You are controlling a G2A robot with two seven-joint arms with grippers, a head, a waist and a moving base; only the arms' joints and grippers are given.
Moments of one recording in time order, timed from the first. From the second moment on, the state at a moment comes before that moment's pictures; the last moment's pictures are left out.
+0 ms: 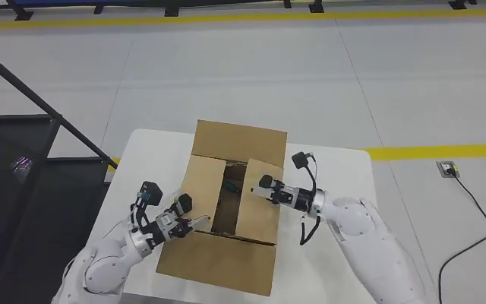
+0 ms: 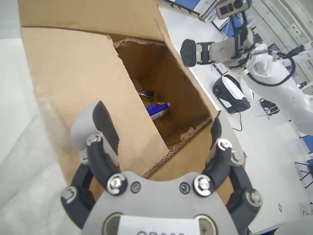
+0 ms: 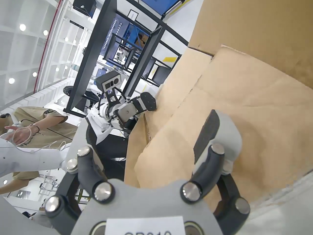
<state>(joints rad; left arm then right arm) 1.25 -1.09 -1.50 -1.63 0.50 -0.68 -0.50 -0.77 -1.32 1.15 -1.21 -0.08 -0.56 0.80</state>
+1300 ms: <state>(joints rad) 1.54 -0.76 -1.46 -1.58 -0.06 -1.01 -0.81 -0.80 -1.32 1.16 -1.27 -0.33 -0.53 0.32</state>
